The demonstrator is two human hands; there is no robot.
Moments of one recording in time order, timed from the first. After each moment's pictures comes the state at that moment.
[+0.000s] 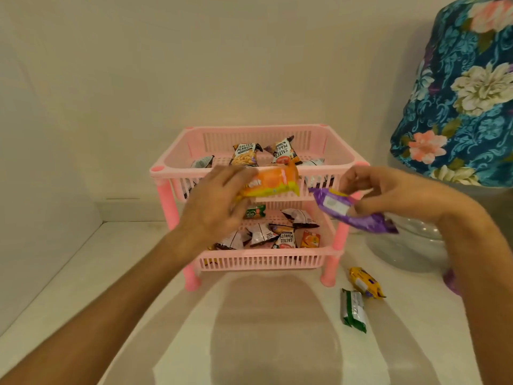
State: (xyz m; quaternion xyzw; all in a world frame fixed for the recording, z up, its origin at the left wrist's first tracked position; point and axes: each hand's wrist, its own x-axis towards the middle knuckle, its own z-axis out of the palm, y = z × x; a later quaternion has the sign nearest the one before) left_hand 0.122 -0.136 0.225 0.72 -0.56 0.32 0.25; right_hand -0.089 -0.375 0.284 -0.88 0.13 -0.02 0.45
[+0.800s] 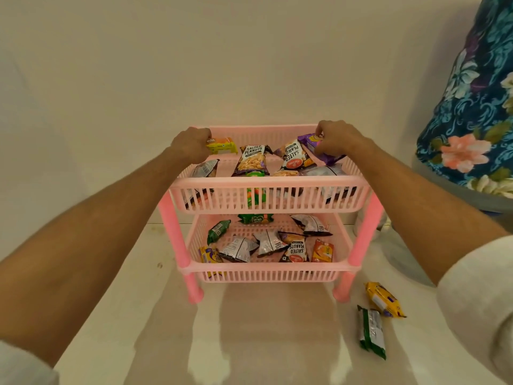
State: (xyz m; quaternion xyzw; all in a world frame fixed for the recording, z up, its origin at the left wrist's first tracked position) left_hand 0.351 -0.214 0.264 0.93 -0.35 0.12 0.07; right_hand 0.146 -0.485 0.278 -0.95 0.28 -0.12 0.04
